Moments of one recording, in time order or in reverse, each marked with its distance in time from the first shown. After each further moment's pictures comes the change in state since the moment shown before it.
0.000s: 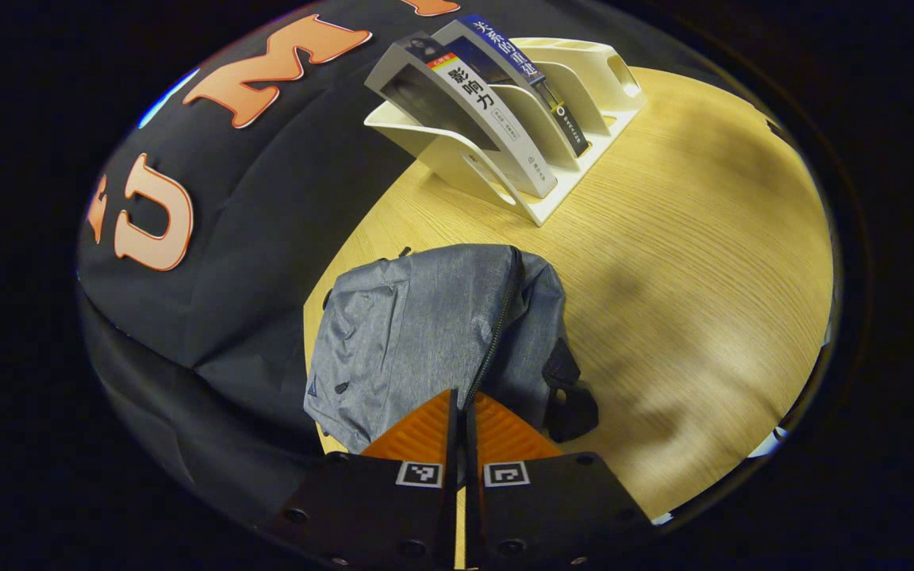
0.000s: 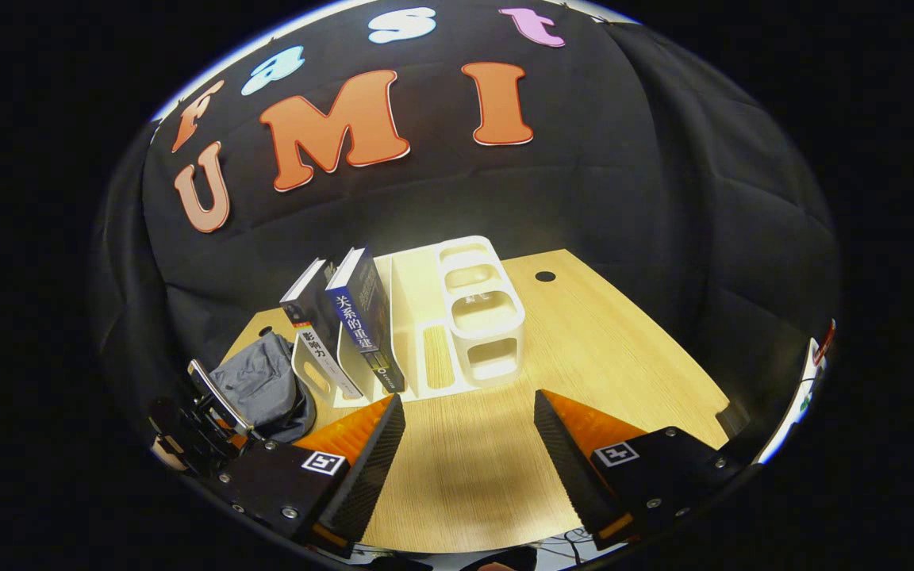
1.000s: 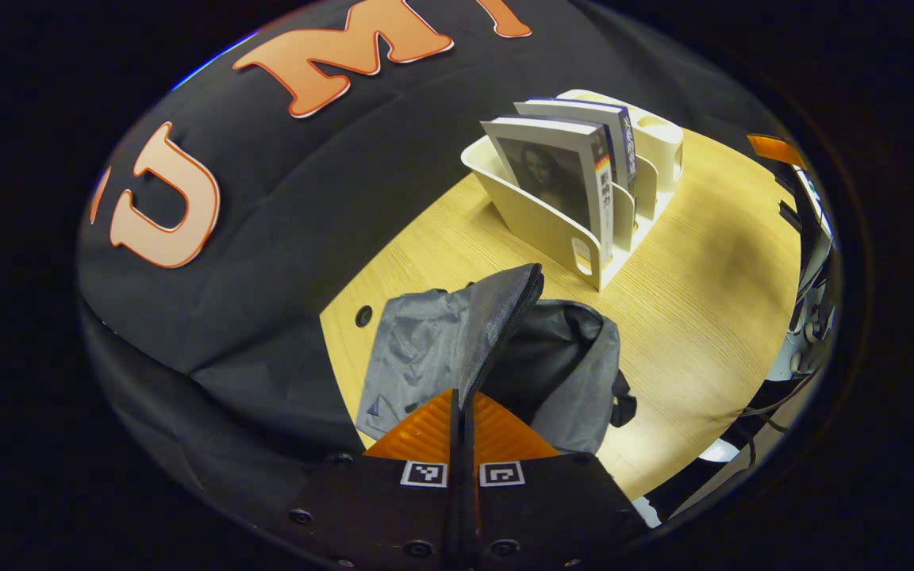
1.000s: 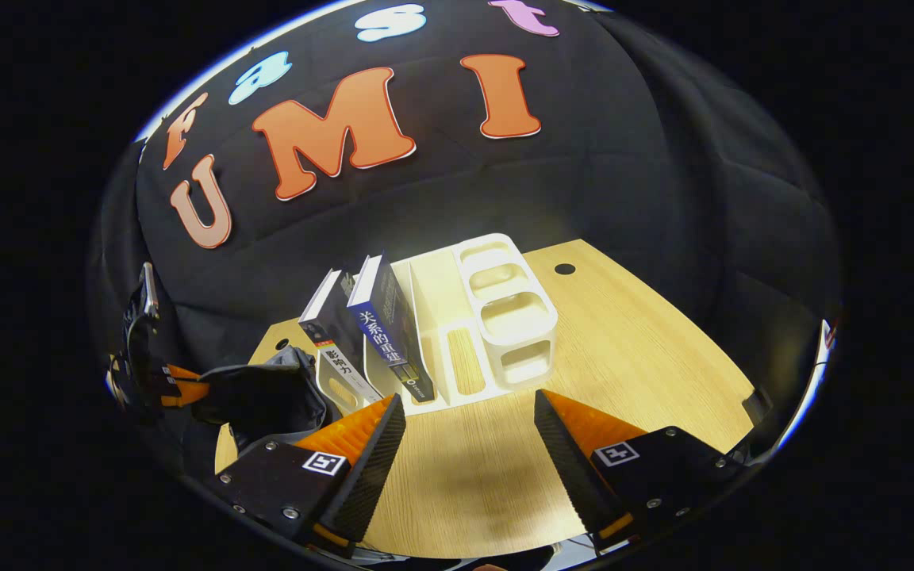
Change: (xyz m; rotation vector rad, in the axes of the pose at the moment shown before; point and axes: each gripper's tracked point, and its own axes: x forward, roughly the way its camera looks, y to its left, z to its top) left arm -0.065 0.173 0.052 -0.093 -0.031 -0.112; right arm 0.016 0.043 0.011 0.050 0.032 0.035
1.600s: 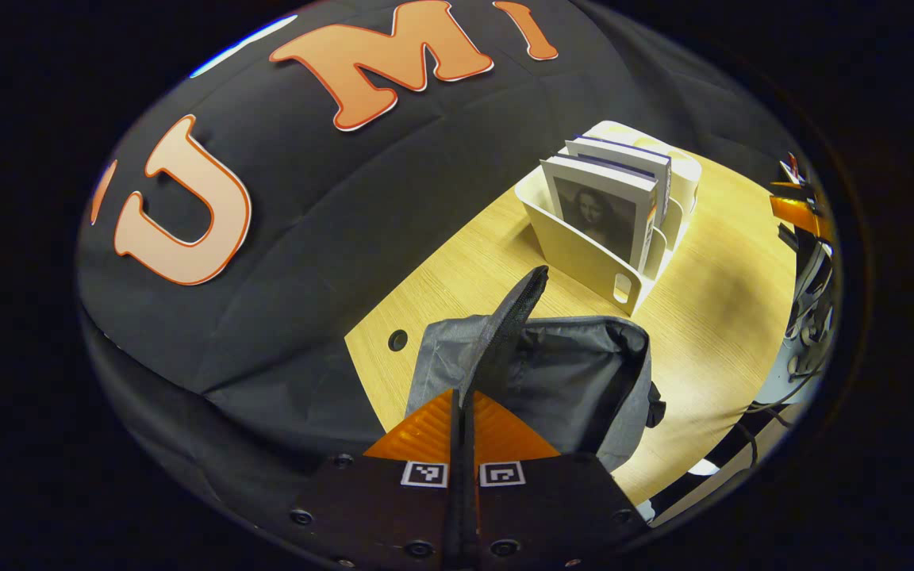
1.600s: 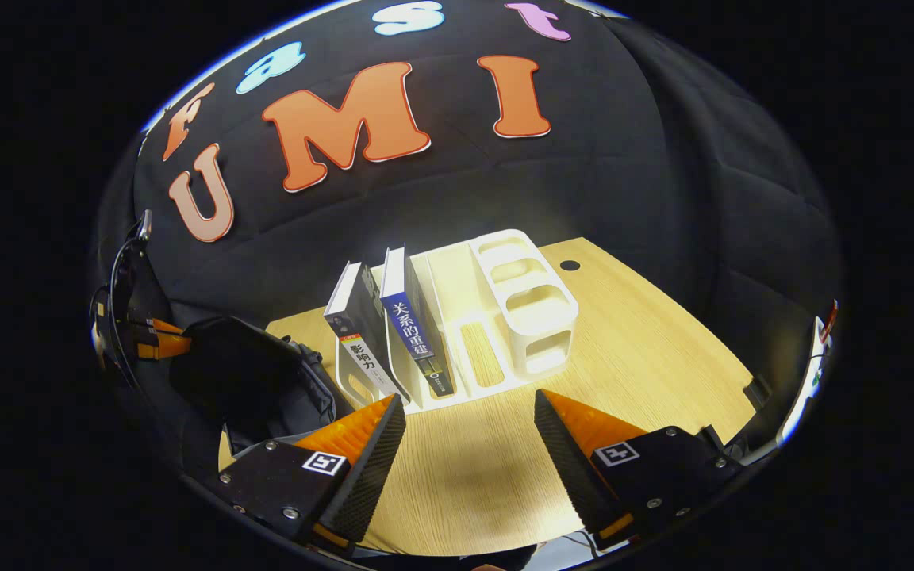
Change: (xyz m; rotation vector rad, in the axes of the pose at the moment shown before) left arm -0.009 0.081 0.029 -0.022 -0.071 -0.047; right arm -0.010 0.044 -0.007 -0.003 0.009 -0.044
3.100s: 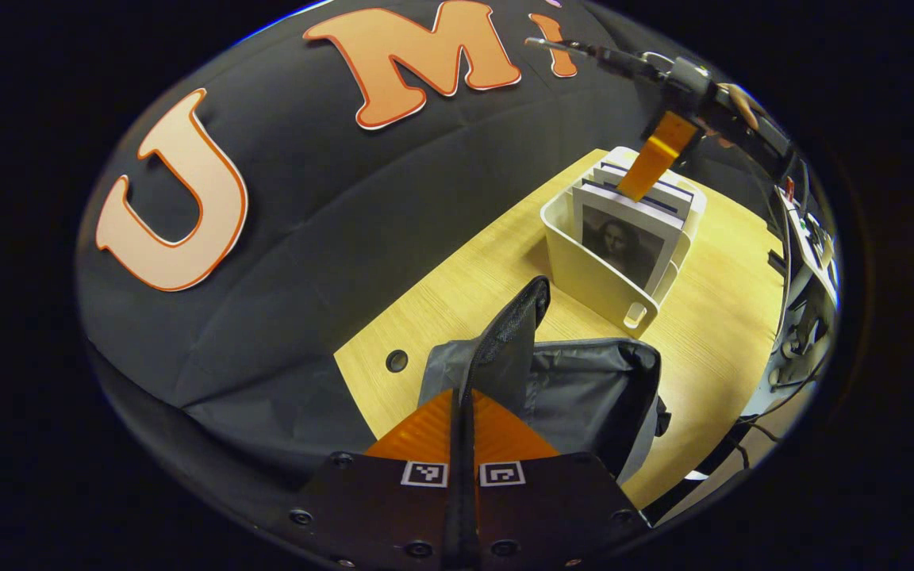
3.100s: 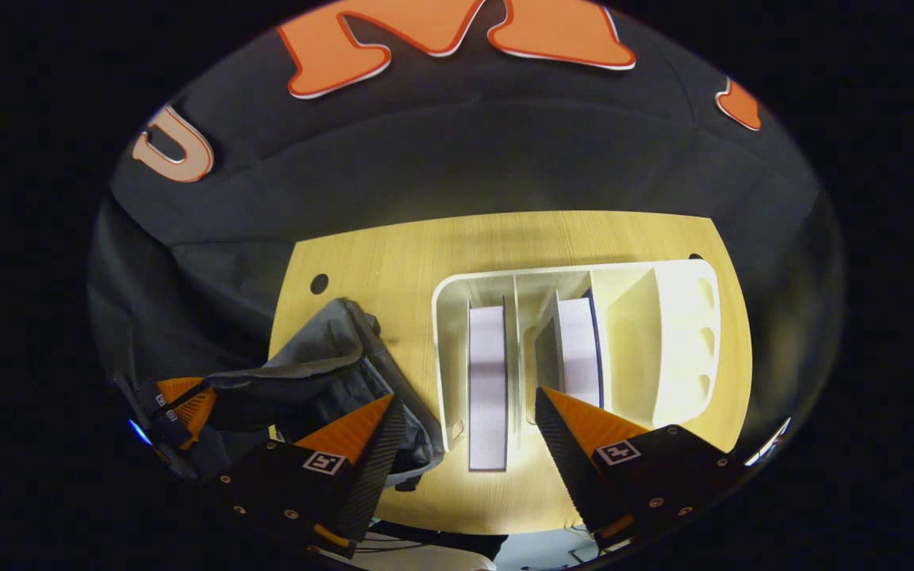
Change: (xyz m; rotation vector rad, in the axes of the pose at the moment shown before) left arm 0.031 0.046 0.019 -0.031 -0.027 -0.116; right arm 0.162 0.180 0.099 -0.222 0.640 0.089
